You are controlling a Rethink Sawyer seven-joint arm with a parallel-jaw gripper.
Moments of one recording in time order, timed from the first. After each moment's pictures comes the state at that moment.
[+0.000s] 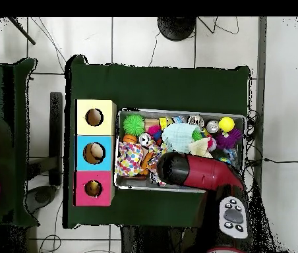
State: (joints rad) arm -0.24 -0.55 -0.22 1.67 -0.20 0.46 2.11
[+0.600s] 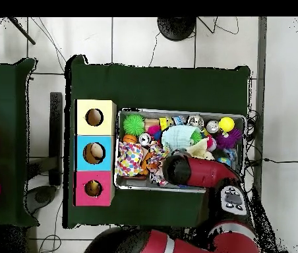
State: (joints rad) arm -0.29 -0.41 -0.18 1.64 -0.24 0.24 2.11
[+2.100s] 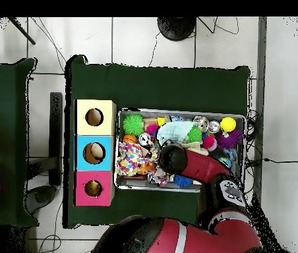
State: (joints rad) arm -0.32 -0.36 -0.09 1.63 -0.02 0.22 2.11
